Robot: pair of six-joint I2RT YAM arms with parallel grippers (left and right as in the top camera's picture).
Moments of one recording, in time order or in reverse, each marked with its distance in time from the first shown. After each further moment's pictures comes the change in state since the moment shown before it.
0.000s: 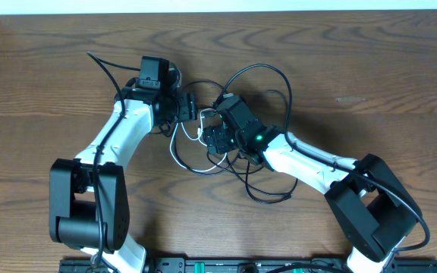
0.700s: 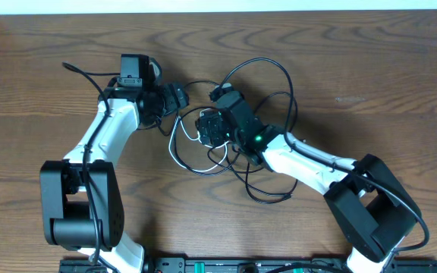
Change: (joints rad) left arm 0.096 0.000 0.000 0.050 0.048 -0.205; right arm 0.016 0.002 0.000 0.179 0.040 0.011
